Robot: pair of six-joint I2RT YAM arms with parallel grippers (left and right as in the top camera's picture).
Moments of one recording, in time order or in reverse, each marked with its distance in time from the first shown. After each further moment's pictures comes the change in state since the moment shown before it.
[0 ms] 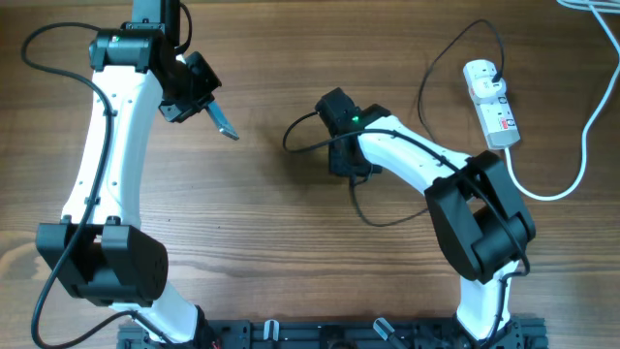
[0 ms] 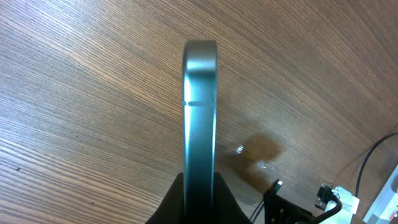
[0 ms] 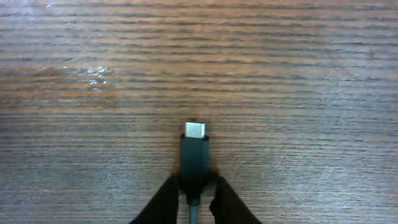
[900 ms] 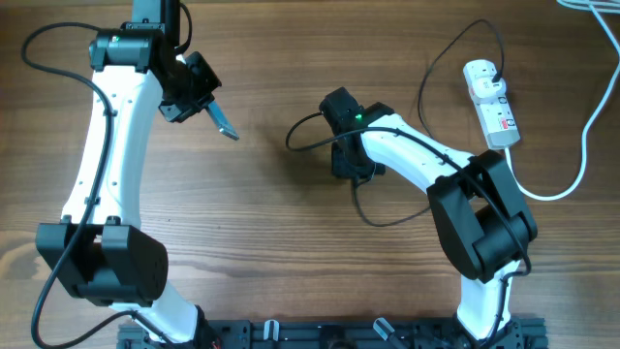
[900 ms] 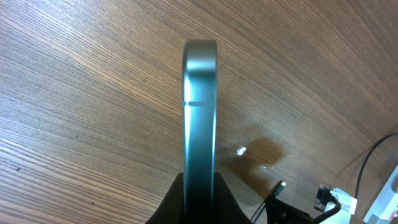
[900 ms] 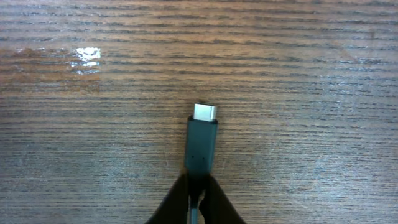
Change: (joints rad) left arm 0.000 0.000 0.000 0.000 0.000 0.000; right arm -0.011 0.000 0.000 -0.035 -0.029 -0.010
